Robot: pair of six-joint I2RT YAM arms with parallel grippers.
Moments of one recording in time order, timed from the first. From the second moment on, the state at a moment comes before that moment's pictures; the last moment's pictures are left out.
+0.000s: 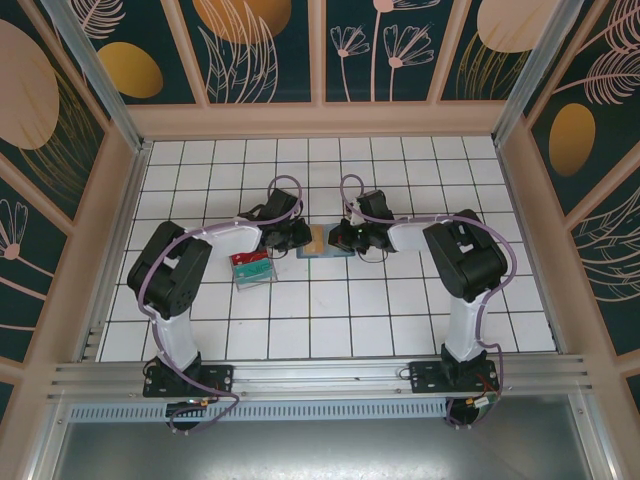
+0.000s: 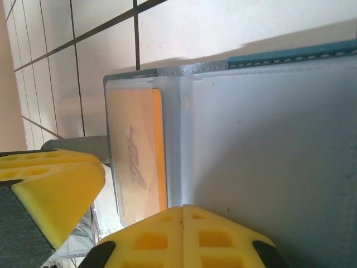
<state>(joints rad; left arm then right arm) -0.57 1.87 1.09 -0.17 0.17 -0.77 0.50 1.93 0.98 0.09 -0.57 0.76</state>
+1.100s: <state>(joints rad) -0.56 1.89 1.08 -0.18 0.18 -0.77 0.53 1.95 1.04 0.04 -0.55 0.73</state>
